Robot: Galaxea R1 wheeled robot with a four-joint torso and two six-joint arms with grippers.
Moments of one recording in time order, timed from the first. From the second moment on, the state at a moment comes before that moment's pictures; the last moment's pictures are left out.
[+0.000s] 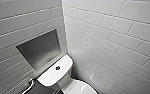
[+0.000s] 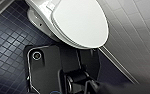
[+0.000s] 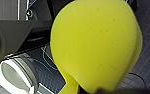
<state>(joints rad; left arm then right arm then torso) 0.84 2.00 -1.17 0.48 0.37 -0.66 -1.57 2.62 -2.06 0.07 0.25 0.10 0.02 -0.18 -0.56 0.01</state>
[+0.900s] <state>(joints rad) 1.32 2.31 -1.60 0.75 0.11 -0.66 -1.59 2.66 -2.13 0.07 0.24 0.10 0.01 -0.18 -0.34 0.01</state>
